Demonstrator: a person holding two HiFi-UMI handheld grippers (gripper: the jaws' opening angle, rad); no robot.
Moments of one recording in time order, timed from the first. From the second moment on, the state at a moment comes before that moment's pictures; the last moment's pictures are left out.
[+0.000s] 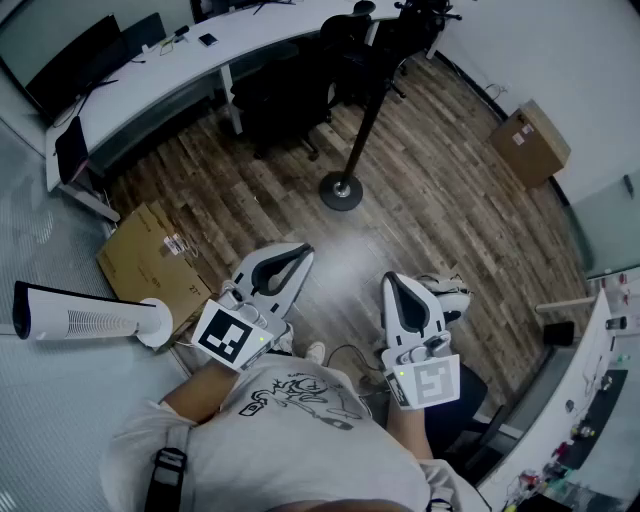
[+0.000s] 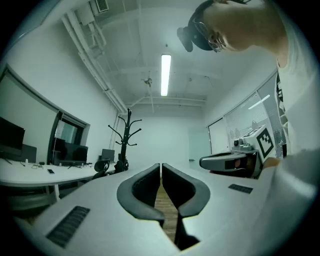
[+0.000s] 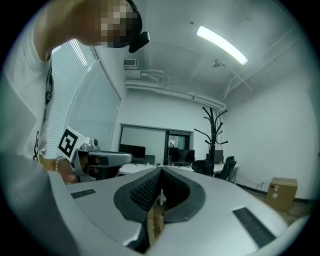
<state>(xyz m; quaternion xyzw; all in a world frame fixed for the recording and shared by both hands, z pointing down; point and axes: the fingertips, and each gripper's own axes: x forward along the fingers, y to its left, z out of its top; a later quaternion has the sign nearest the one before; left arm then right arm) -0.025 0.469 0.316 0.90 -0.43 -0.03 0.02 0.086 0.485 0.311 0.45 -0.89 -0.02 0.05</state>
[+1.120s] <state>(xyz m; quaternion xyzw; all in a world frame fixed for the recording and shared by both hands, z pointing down) -0.107 0.381 0.336 0.91 -0.42 -0.03 0.04 0.021 0.387 0.324 0.46 -0.89 -0.01 0.04</state>
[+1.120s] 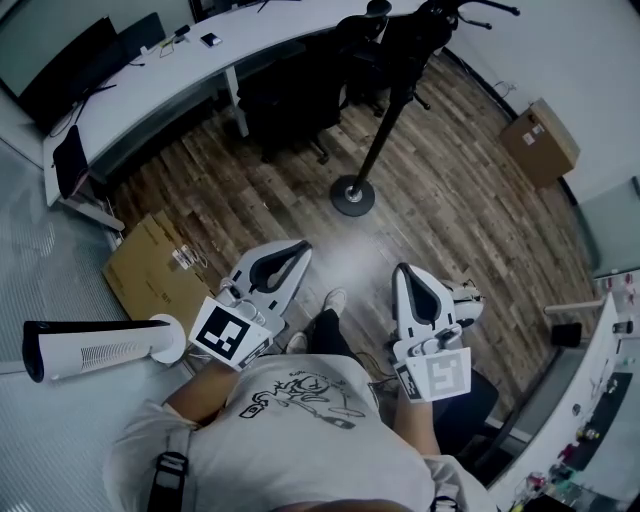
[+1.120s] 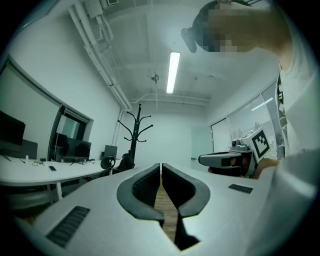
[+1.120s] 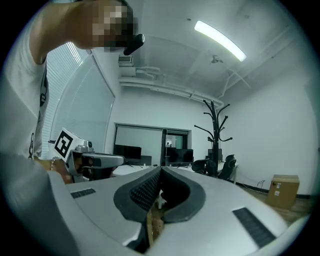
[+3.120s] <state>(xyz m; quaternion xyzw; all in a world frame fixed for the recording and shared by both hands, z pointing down) -0.017 -0.004 0.336 0.90 -0.43 -0.03 0.03 0.111 0.001 0.332 0.44 -0.90 0.00 0.03</state>
